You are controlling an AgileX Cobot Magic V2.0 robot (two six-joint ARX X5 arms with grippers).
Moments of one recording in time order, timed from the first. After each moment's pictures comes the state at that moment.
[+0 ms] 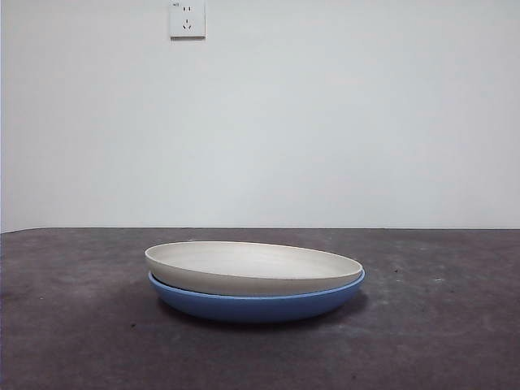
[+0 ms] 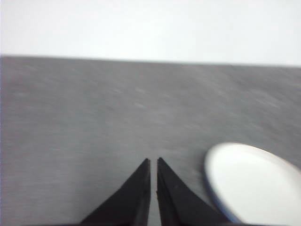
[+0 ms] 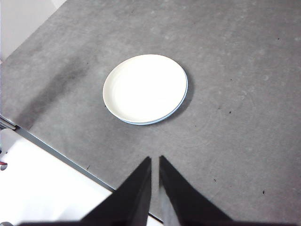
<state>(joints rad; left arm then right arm) -0.02 0.28 0.49 -0.41 0.21 -0.07 0.39 0.55 1.27 -1.34 -0.26 0.15</state>
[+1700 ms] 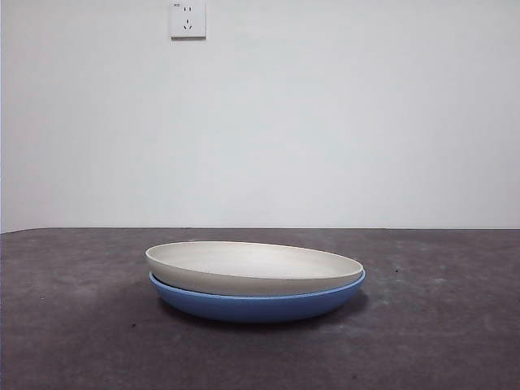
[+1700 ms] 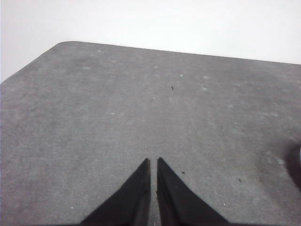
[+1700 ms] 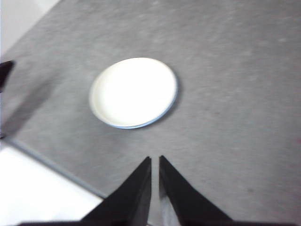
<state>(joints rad) -0.01 0.00 0.03 -0.18 0.02 -0.09 0.27 0.54 1.25 -1.33 -0.26 0.10</state>
